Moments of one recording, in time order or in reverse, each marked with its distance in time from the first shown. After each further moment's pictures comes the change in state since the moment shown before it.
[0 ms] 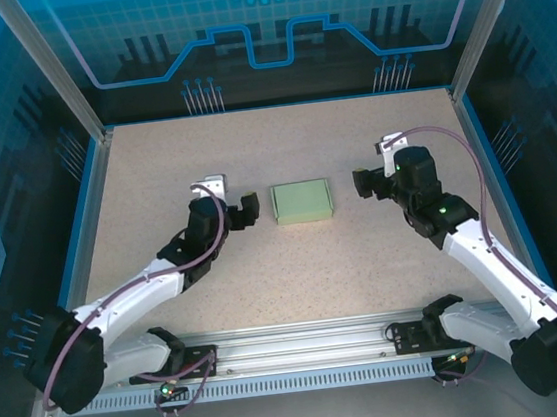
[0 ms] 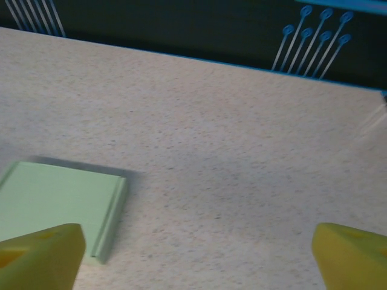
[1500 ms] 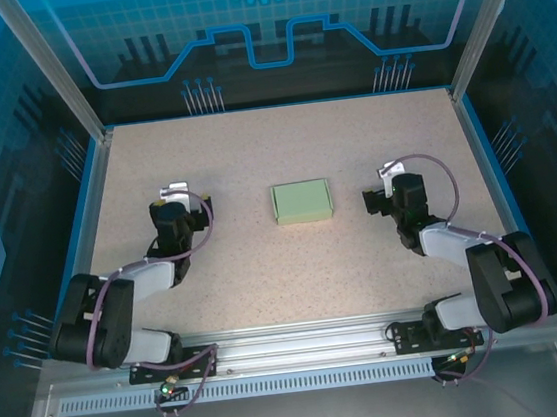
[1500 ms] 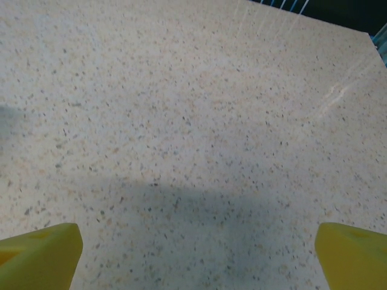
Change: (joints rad) left arm 0.404 0.247 -0.188 0.462 0.105 0.333; right arm -0.168 0.355 -0.394 0.734 -0.014 -0.150
